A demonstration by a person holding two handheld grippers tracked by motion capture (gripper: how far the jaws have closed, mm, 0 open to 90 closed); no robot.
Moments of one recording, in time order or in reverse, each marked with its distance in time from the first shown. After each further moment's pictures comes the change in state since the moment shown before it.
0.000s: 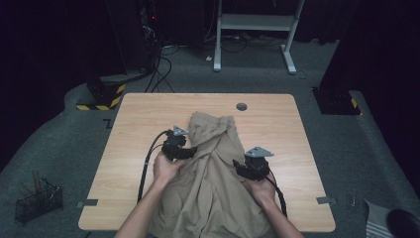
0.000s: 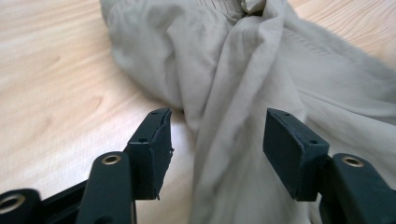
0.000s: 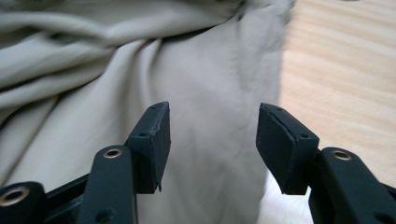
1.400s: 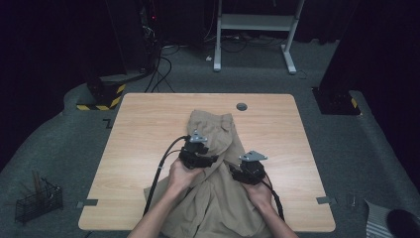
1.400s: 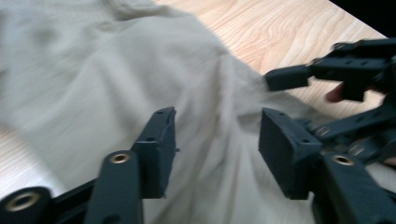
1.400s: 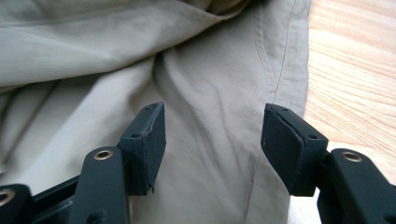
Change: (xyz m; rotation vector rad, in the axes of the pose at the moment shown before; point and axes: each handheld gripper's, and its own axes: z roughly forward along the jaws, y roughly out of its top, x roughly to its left) left arm -0.055 0.007 -0.002 -0.026 -0.173 0.066; right arm 0.012 -0.007 0.008 0.035 -0.007 -0.015
